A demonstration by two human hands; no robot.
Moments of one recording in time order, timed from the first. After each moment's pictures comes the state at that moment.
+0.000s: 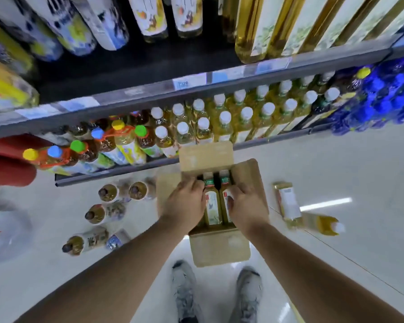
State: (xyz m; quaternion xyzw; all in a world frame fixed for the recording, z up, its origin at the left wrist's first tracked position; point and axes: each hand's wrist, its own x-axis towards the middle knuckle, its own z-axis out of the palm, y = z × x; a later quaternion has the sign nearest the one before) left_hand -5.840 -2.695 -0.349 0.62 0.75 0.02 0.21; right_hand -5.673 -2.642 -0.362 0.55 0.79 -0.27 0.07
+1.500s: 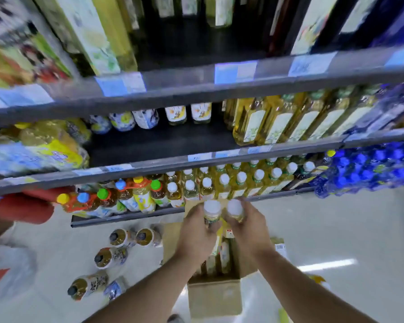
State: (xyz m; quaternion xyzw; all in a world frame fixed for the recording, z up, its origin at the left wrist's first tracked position) left_hand -5.824 -2.656 -0.227 0.41 0.80 0.29 0.33; right_hand -5.692 -2.591 -0.226 0.56 0.68 -0.42 -0.20
